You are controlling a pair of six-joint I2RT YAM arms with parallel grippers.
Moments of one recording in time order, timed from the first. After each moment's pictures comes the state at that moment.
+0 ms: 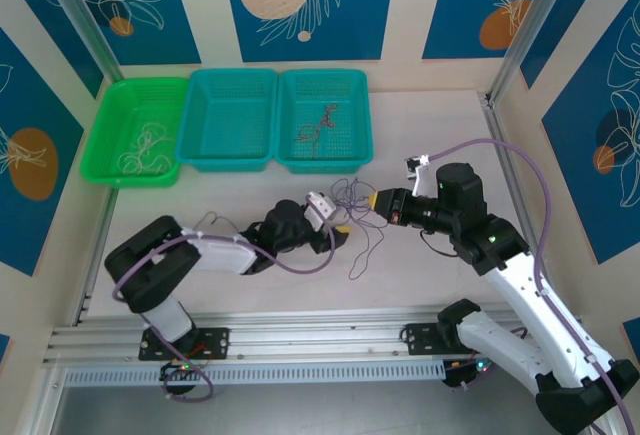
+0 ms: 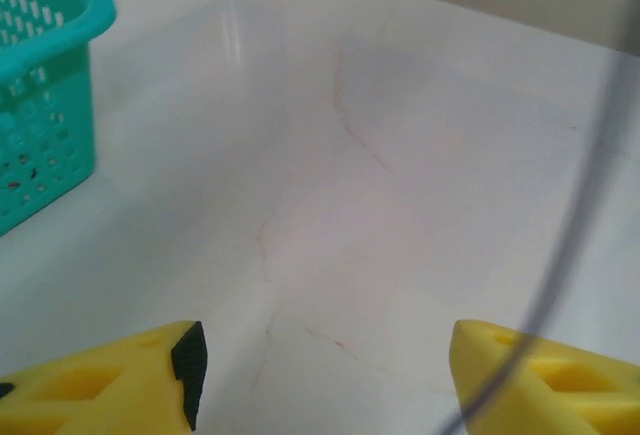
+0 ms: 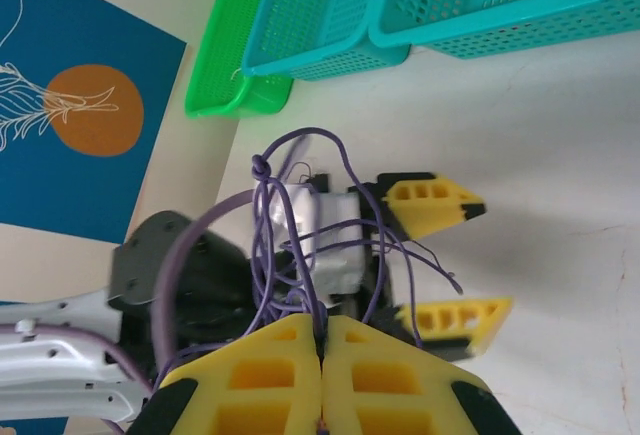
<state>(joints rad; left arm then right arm) -0.89 1.67 0.64 0.68 0.14 -0.03 0.46 0.80 0.91 -0.60 -0.43 0.72</state>
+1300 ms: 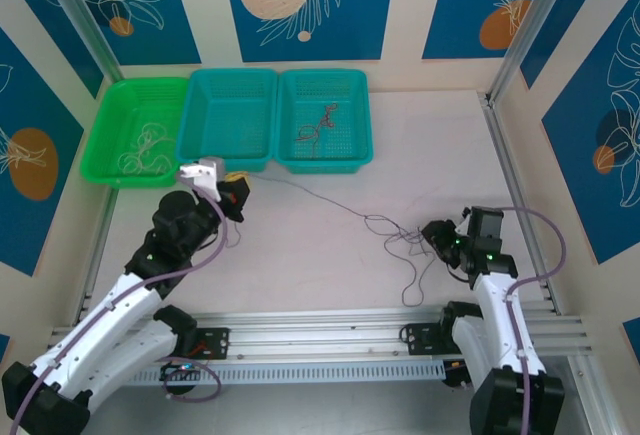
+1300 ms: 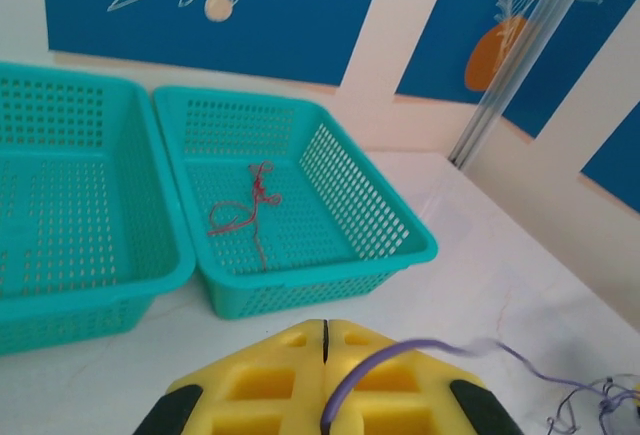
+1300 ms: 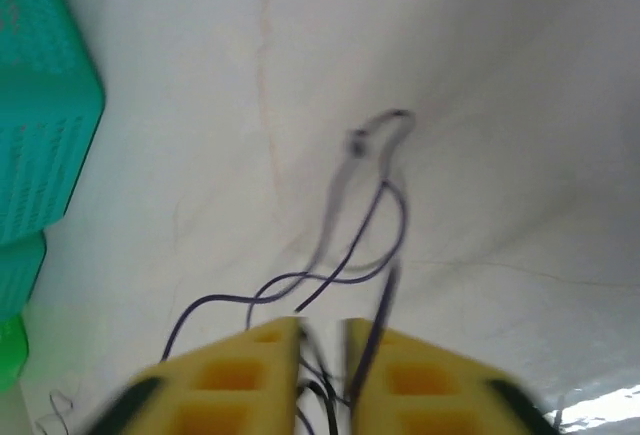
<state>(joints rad) -0.53 0.74 0.62 0.00 0.00 -0.33 -0.14 0.71 0.40 -0.56 -0.43 0.71</state>
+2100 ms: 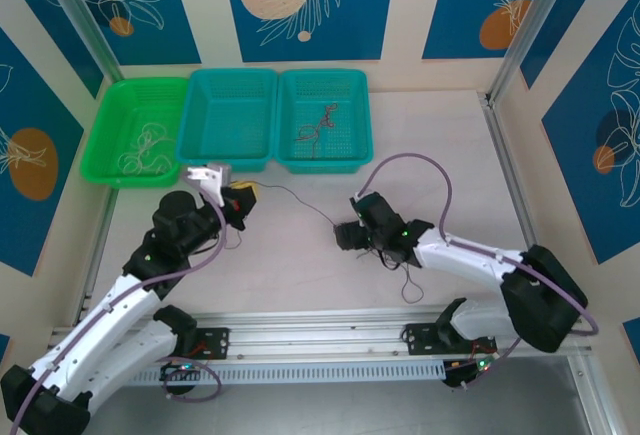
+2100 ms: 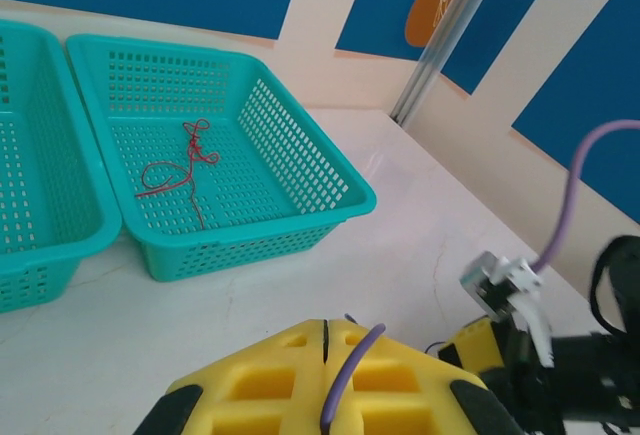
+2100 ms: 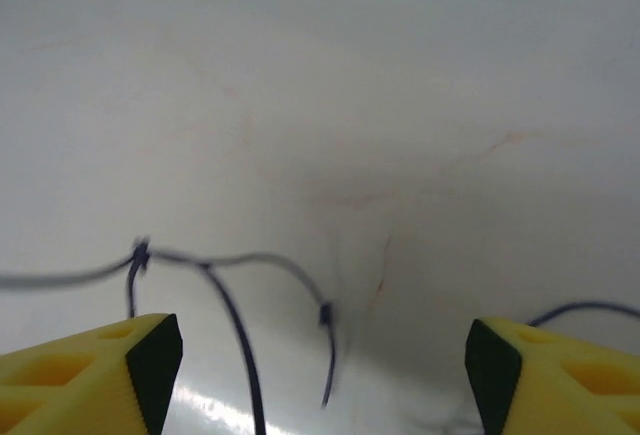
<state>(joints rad) -0.52 0.71 0.62 -0.08 0.14 -0.36 0.75 1.32 0.65 -0.24 0.13 0.42</state>
